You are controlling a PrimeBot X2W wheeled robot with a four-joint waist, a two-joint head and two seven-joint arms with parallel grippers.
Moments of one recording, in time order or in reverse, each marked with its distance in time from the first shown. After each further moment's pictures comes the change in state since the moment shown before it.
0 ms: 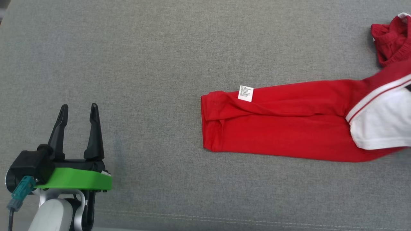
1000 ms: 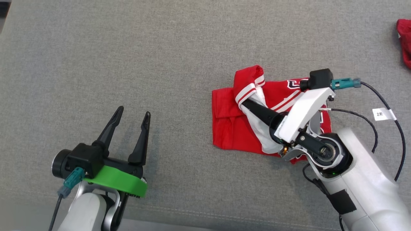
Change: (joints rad) left arm -0.072 -0.042 -0.173 0.104 0.071 -0.114 0.000; right arm -0.179 0.515 0.468 -0.149 -0.244 -0.095 -0.139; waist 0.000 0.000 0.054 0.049
